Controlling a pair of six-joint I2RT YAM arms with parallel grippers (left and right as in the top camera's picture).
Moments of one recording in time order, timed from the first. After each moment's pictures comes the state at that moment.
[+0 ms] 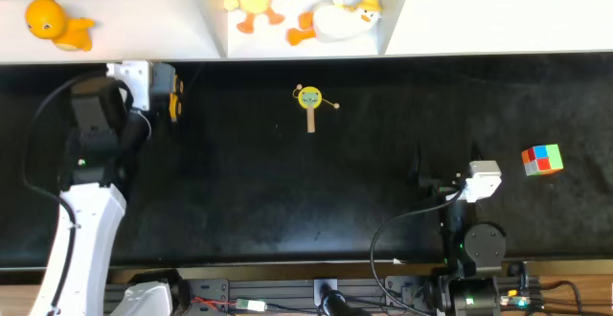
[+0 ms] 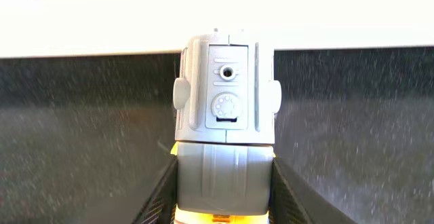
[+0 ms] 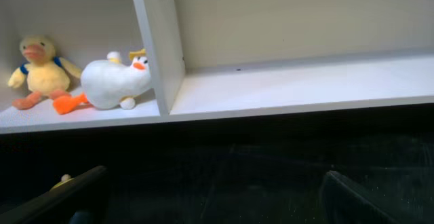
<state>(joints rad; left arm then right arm) 0.10 1.21 0.83 -0.35 0.08 0.09 0.06 0.01 0.02 -0.02 0.02 0.12</state>
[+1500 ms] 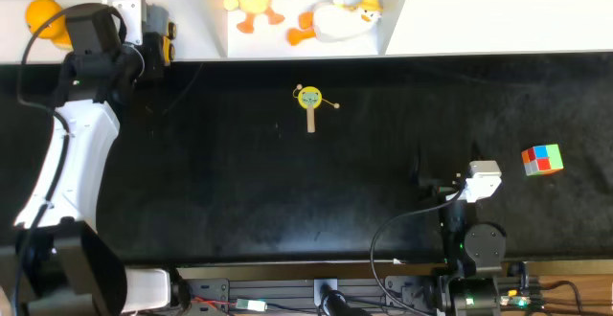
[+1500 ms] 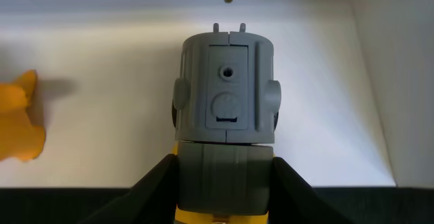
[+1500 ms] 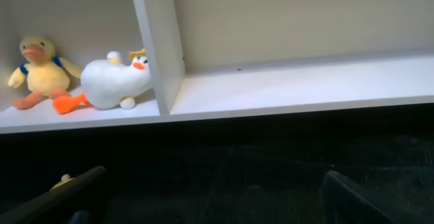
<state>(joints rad) 0.10 1.60 1.20 -0.32 0.08 0.08 0.06 0.01 0.02 -0.02 0.02 0.12</state>
